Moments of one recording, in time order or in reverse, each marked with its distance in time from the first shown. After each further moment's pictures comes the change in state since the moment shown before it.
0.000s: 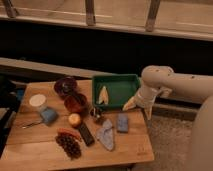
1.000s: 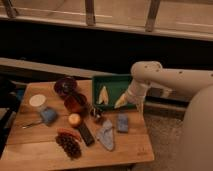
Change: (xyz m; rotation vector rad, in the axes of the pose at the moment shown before) arm 0.006 0.066 -0.003 0.012 -0.004 -0.165
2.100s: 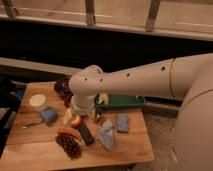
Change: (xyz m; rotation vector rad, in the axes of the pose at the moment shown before) arm 0.129 0.214 0.010 -0.061 -0.049 -0.621
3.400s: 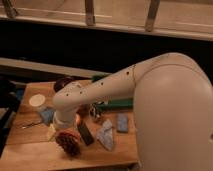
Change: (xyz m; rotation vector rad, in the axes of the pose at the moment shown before) arm 0.004 0.075 0.089 -0.099 0.063 -0.144
